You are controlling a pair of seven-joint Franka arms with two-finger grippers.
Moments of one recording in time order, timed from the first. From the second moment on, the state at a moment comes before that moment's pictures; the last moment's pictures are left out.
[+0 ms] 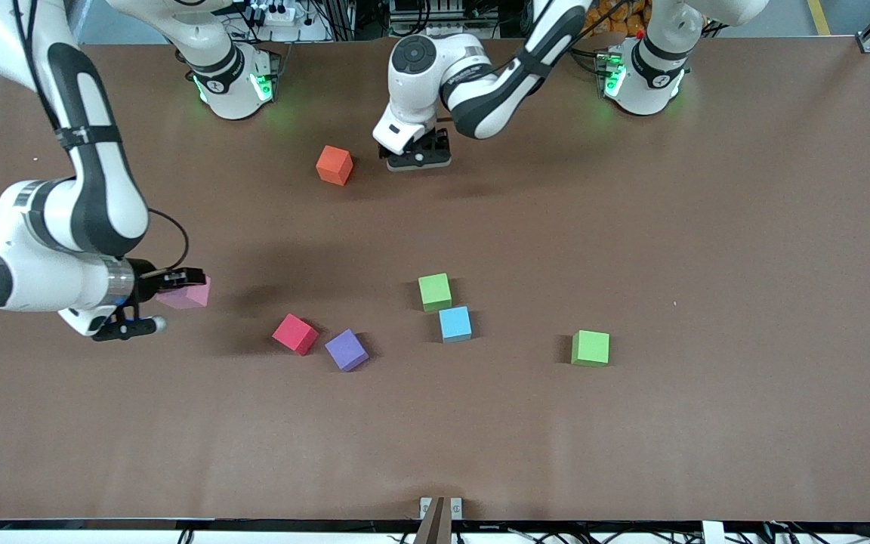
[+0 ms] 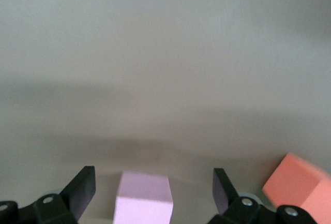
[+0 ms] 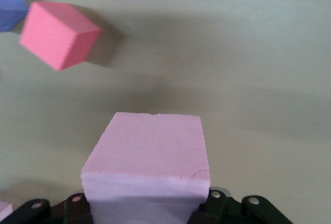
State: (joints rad) left arm -0.69 0.43 -0.40 -1.92 0.10 2.38 -1.34; right arm 0.13 0.39 -0.08 -1.76 0.21 1.84 -0.16
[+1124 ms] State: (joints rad) left arm -0.27 0.40 -0.11 -1.88 0.11 2.30 -0.28; right arm 0.88 0.50 -0.07 -1.87 0.27 2.13 0.51
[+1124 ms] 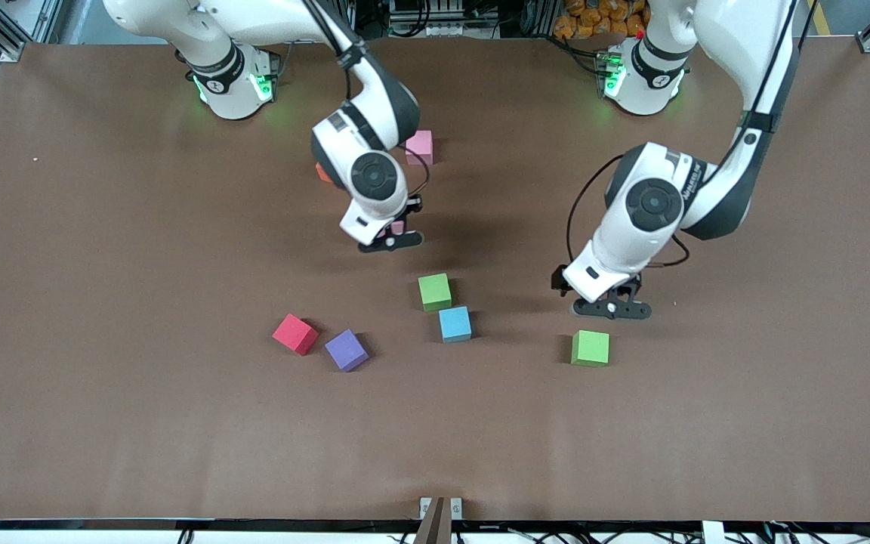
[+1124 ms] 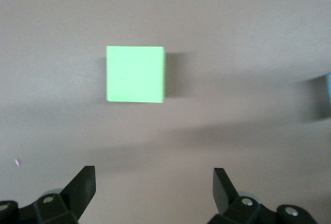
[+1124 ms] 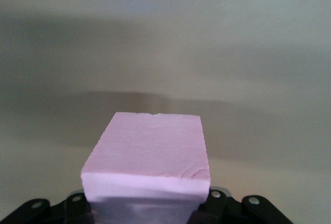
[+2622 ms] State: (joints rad) left arm -0.28 0.63 -0.03 -1.68 0.00 2.31 -0.18; right arm 1.03 0.47 -0.07 -2.05 0.50 2.26 0.56
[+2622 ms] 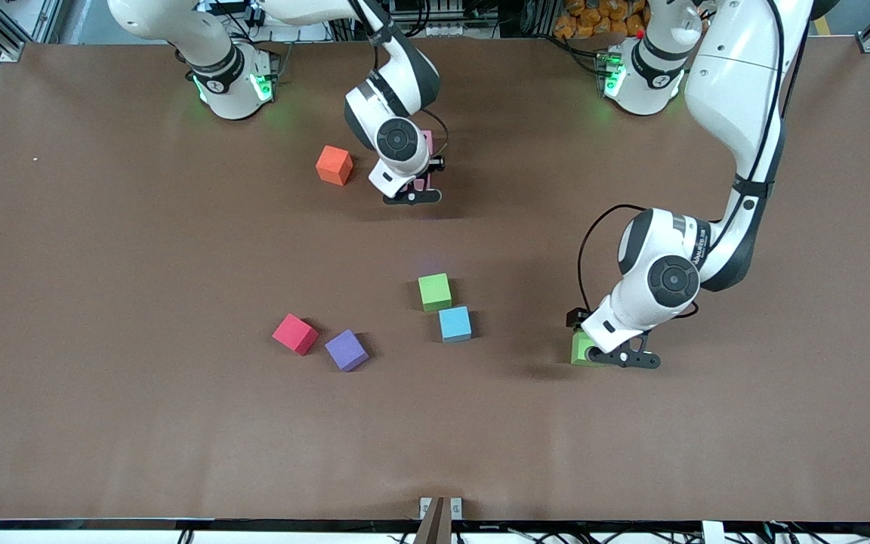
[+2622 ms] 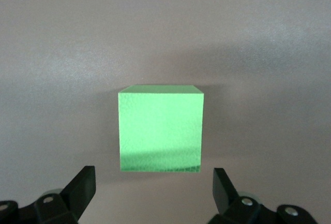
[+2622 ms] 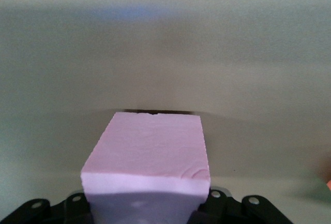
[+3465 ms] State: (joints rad) left arm -0.29 0.69 -0.01 -1.61 0.00 2.31 -0.13; right arm 1.06 0.46 -0.07 -2.06 0.51 2.27 0.64
